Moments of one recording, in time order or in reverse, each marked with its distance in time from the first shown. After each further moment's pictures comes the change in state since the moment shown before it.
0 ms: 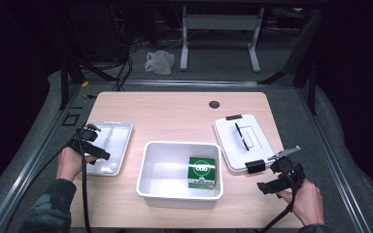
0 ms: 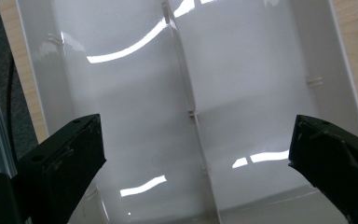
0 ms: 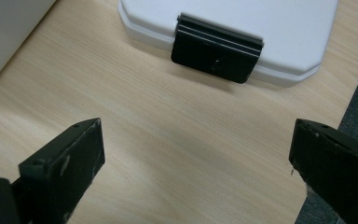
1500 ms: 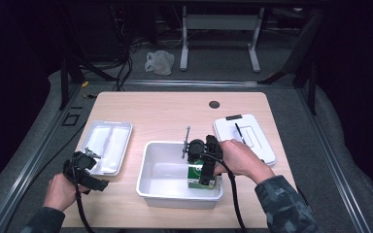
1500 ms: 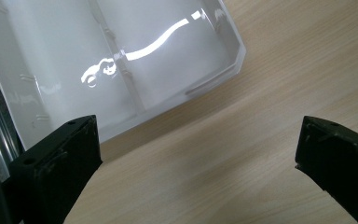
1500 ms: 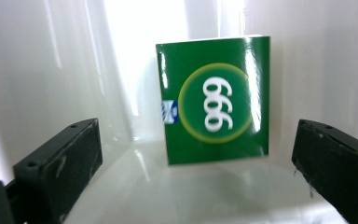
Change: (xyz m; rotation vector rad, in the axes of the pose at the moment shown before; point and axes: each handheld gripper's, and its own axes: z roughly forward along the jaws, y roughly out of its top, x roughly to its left) left arm -0.052 -0.080 -0.047 -0.076 -0.006 0.229; right arm 0.159 0.160 0.008 0.255 0.210 -0.866
